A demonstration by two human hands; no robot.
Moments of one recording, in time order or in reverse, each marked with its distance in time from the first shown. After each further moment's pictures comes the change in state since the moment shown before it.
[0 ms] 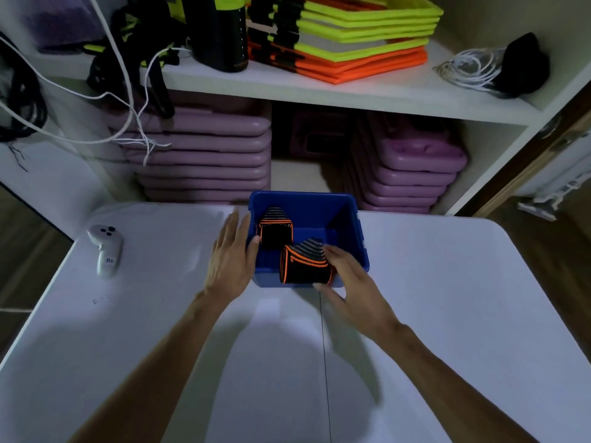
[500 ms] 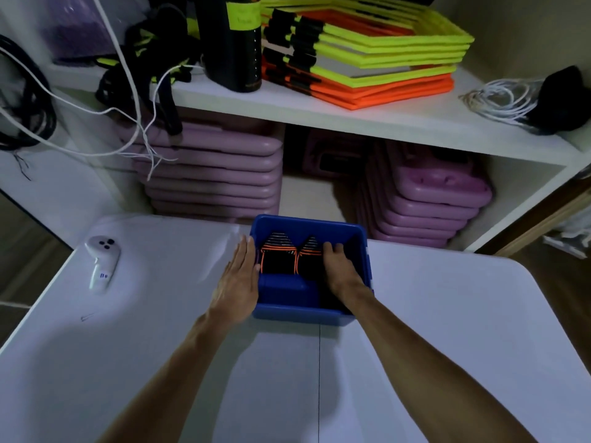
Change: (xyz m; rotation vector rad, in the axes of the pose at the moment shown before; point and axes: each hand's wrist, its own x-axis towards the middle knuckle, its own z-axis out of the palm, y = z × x) left_hand 0.019 -0.008 0.032 -0.076 -0.080 -0.022; right_hand 0.140 0.048 0.028 -0.345 -0.264 0.317
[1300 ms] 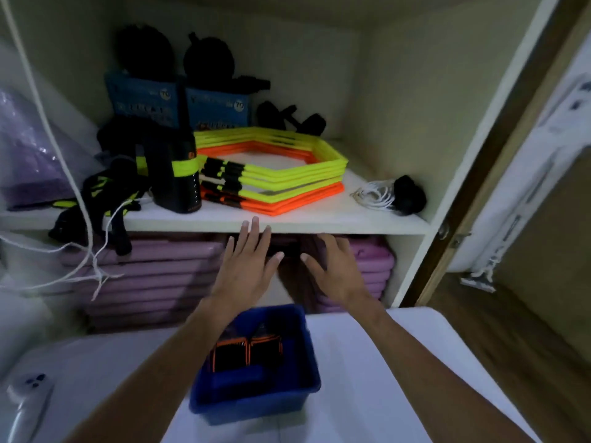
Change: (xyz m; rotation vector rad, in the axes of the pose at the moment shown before) left_hand 0.110 0.195 -0.110 0.313 0.089 0.361; right_hand -0.064 -0.002 -0.203 0.248 0.635 -0.055
